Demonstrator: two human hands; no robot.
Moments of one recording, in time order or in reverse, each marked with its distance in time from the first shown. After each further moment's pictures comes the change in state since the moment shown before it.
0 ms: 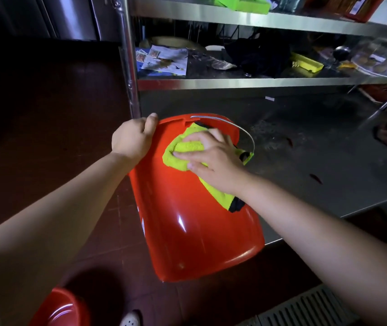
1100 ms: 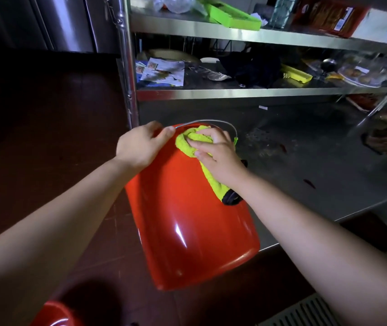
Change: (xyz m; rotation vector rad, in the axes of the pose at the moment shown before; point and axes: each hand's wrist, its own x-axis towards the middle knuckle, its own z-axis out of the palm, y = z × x) left_hand -0.008 0.013 -0.013 0.053 -0.064 0.136; right_hand 0.011 0.011 0.002 0.155 0.109 0.247
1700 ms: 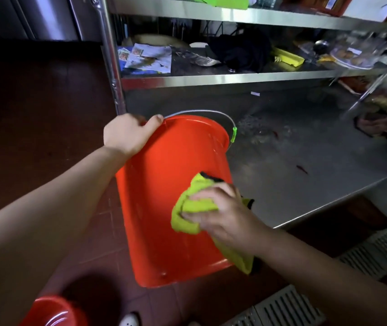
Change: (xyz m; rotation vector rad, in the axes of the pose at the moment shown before) left_hand 0.013 0.001 0.014 0.119 0.044 -0.032; right_hand -0.129 -0.009 -0.011 -0.031 -0.170 -0.339
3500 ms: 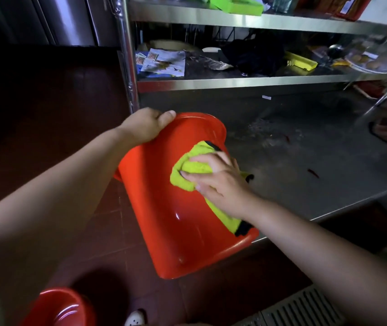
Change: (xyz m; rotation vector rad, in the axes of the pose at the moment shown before) left_hand 0.010 0.003 -0.020 -0.189 -0.303 -0.046; right_hand 0.056 0.009 -0.002 -0.067 -0.006 0.150
